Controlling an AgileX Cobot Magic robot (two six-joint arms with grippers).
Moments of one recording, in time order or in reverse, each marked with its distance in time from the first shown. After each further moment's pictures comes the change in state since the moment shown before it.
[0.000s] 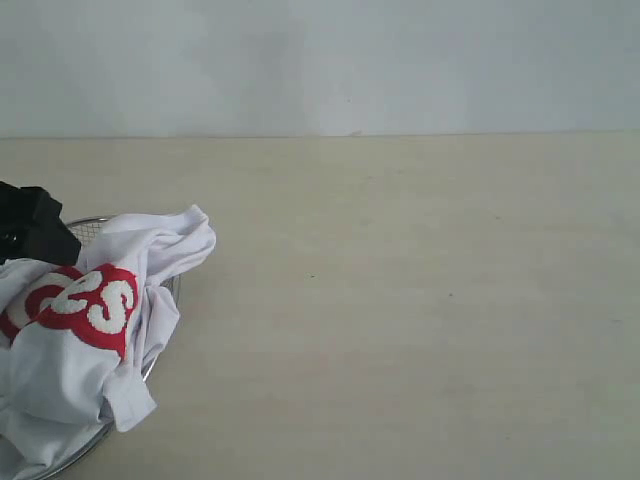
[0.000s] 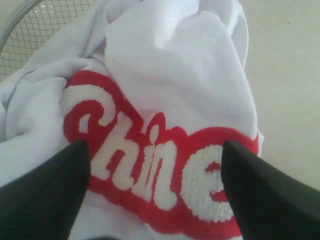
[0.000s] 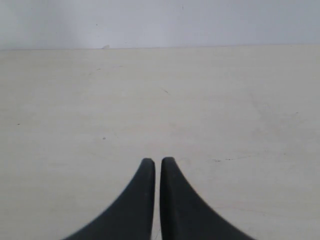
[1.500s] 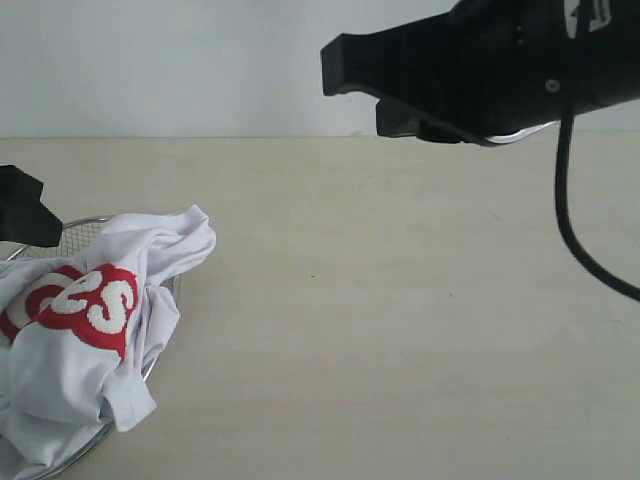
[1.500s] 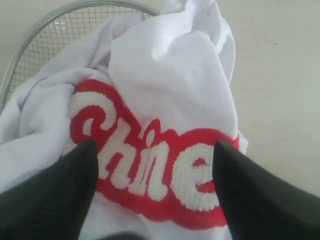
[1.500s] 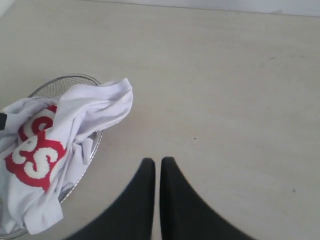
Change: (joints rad) left arm 0.000 -0.088 0.000 0.016 0.012 -0.053; right arm 0.666 1.184 -1.067 -0.281 0.256 0.588
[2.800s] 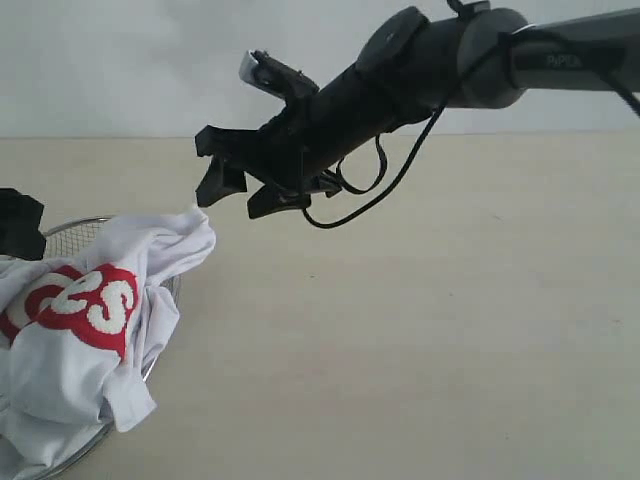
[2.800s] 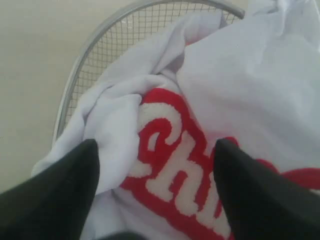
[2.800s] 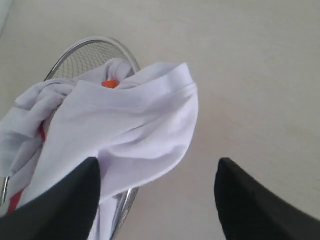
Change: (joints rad) left arm 0.067 0.156 -0.001 0.123 -0.113 -0.030; right arm -0.245 0.949 -0.608 1.173 0.164 -1.049
